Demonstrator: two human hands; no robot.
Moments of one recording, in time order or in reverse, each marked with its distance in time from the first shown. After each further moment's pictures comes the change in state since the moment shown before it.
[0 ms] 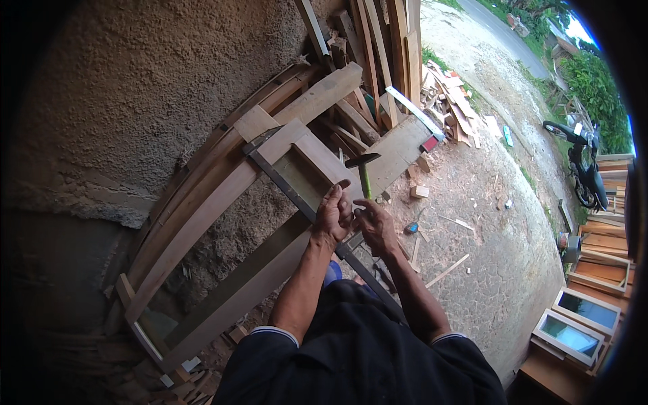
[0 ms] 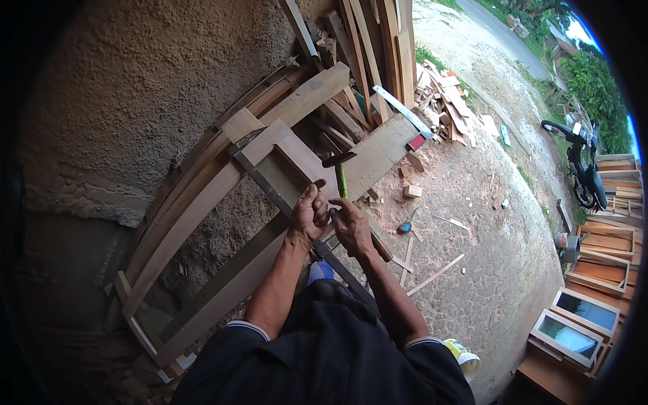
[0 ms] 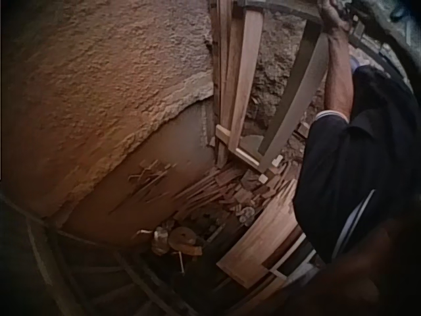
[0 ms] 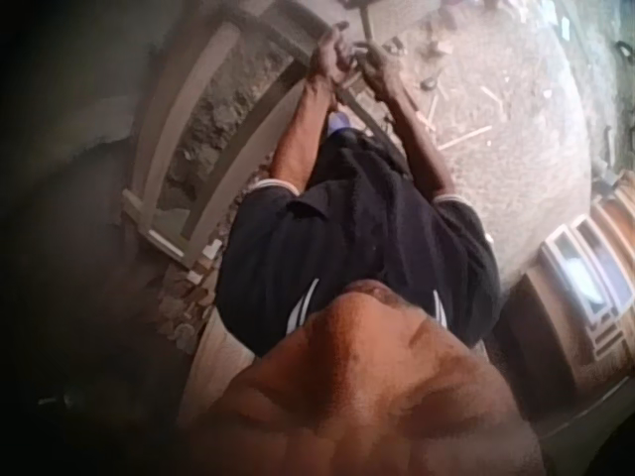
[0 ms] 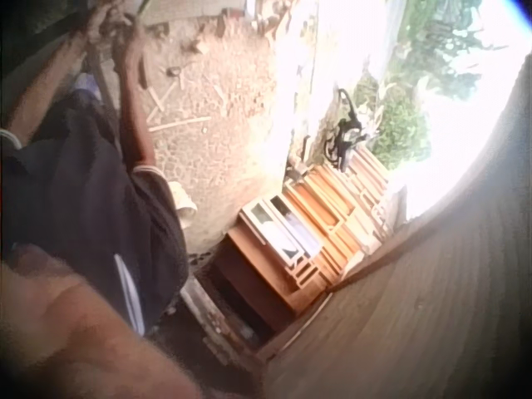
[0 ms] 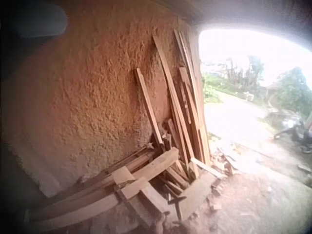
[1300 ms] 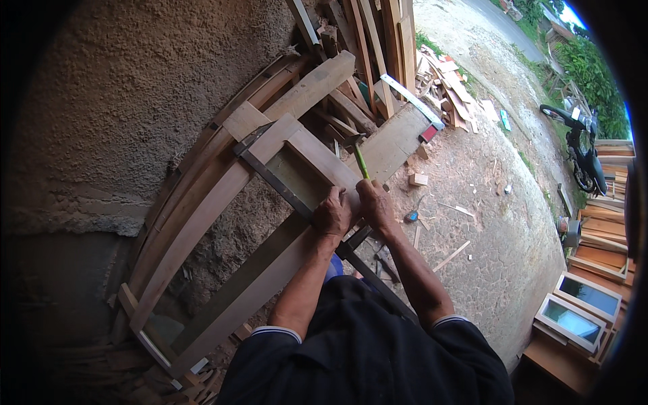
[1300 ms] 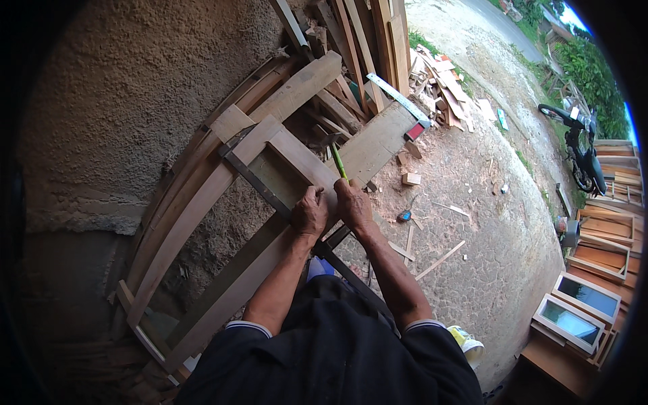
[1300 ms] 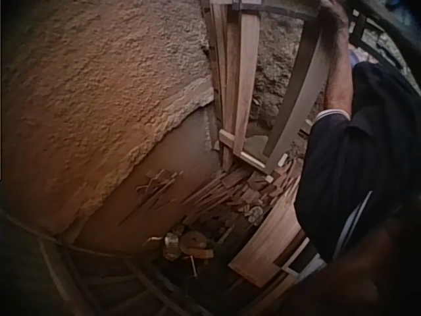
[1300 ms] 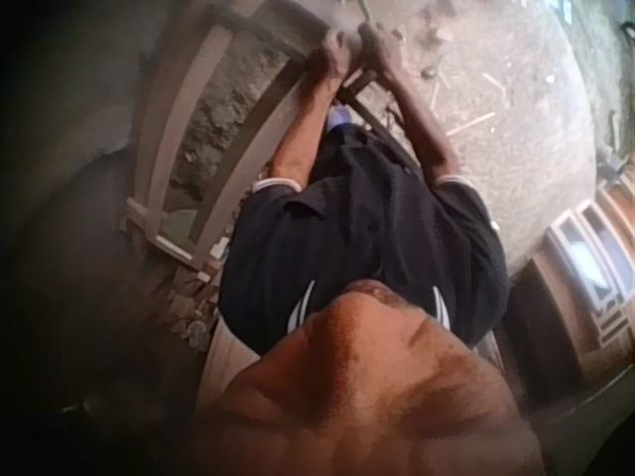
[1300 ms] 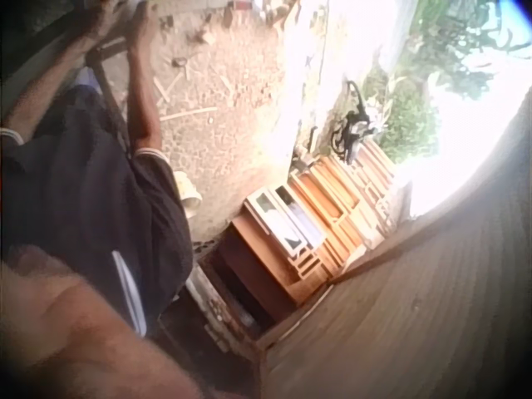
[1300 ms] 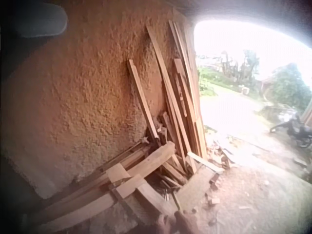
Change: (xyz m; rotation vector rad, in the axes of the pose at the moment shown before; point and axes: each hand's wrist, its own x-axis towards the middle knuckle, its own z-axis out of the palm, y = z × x) left_hand 0.021 -0.012 -0.008 1.692 0.406 0.454; right_hand 0.069 0.040 0.002 -0.591 0.086 -0.154
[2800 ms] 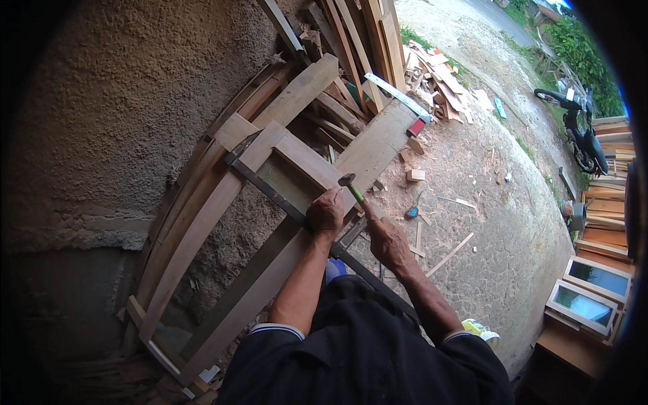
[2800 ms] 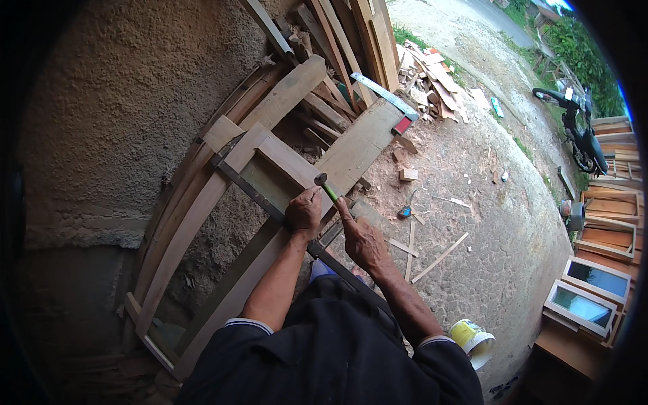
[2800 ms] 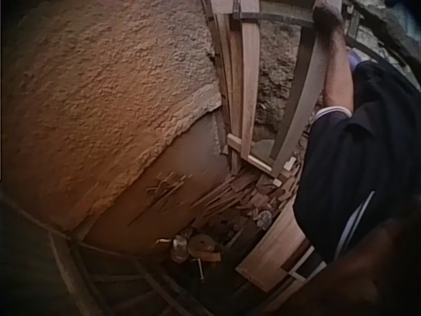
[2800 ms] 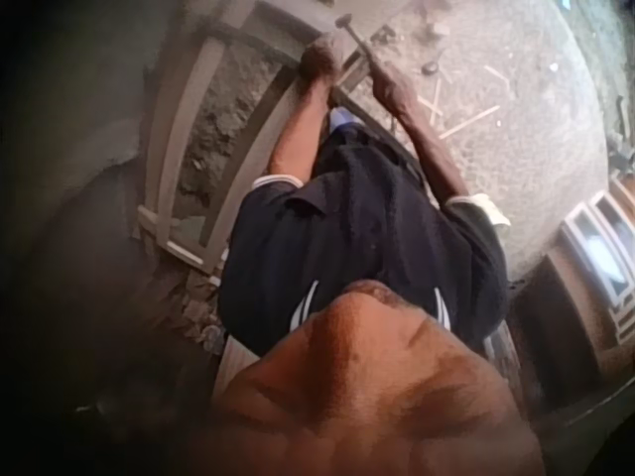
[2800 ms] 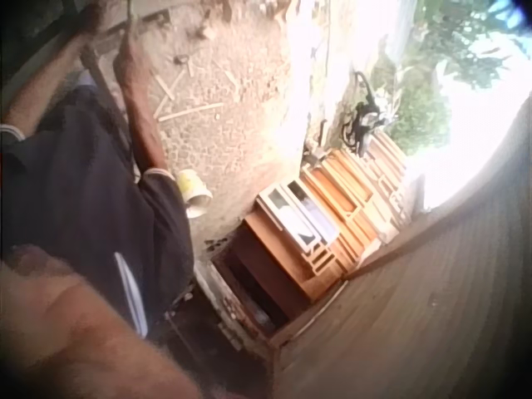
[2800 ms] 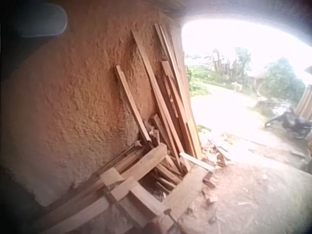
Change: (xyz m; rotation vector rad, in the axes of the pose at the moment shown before) left_hand 0.005 0.005 0.010 0.042 0.053 0.120; right_hand -0.092 -0.017 -0.073 -0.048 -0.153 0.017
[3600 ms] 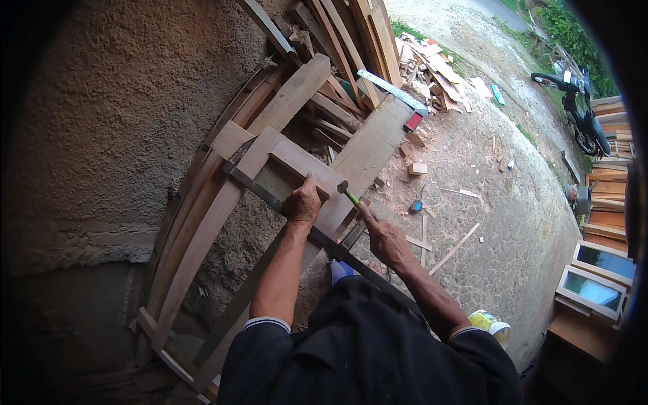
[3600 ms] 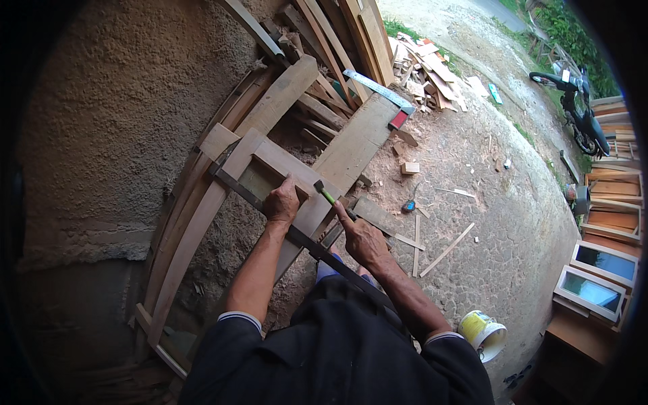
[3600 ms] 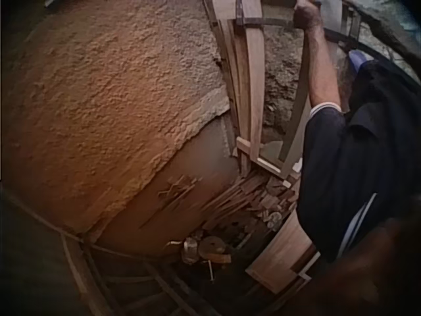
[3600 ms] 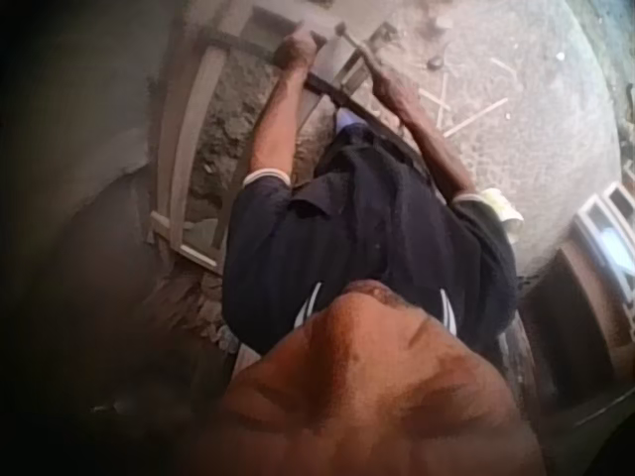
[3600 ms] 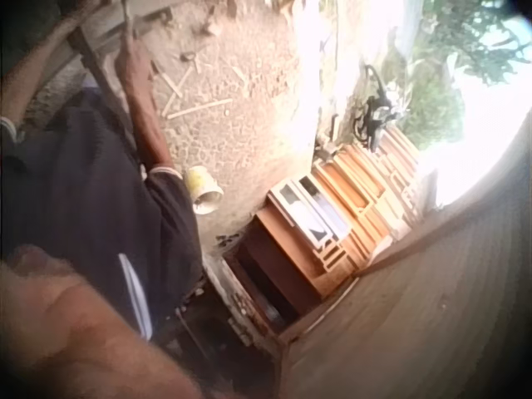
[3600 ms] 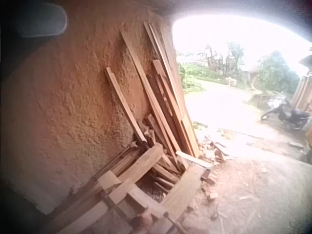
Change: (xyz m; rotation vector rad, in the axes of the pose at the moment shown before) left_hand 0.053 -0.045 -0.026 0.337 -0.125 0.108; right_hand 0.005 0.004 0.005 -0.011 -0.002 -0.016
